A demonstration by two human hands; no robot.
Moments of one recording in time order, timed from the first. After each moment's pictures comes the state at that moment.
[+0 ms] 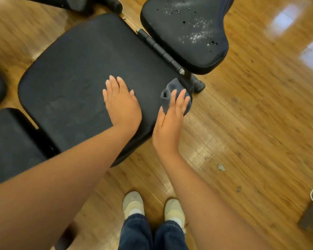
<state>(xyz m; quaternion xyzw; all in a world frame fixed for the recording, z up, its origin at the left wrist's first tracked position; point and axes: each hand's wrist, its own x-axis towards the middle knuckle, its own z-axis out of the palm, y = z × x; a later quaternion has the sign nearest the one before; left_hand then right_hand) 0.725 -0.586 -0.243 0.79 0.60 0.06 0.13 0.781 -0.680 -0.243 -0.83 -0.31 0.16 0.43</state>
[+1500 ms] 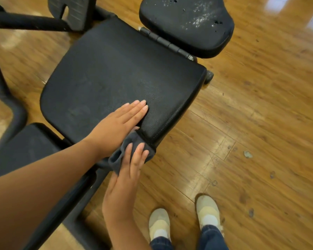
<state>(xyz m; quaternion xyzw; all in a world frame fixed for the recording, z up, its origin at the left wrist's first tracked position) 0.607 -0.560 -0.246 1.00 0.07 -0.01 0.03 0.555 -0.711 -0.260 -0.81 -0.25 0.23 0.48</state>
